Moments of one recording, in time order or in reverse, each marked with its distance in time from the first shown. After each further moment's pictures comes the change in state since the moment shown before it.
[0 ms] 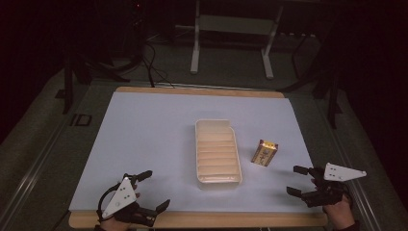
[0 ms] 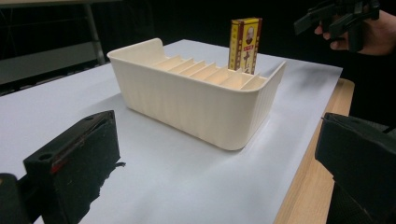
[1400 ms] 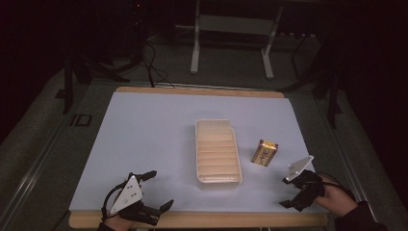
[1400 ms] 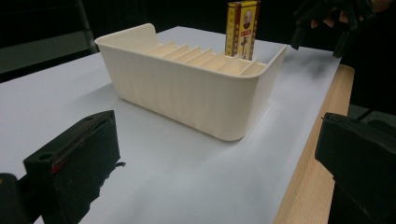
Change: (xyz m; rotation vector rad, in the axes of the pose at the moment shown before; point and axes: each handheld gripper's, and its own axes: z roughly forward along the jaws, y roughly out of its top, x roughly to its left) left arm 0.000 -0.003 0.011 0.050 -0.023 0.012; right arm 0.006 0.027 0.055 0.754 0.102 -0.168
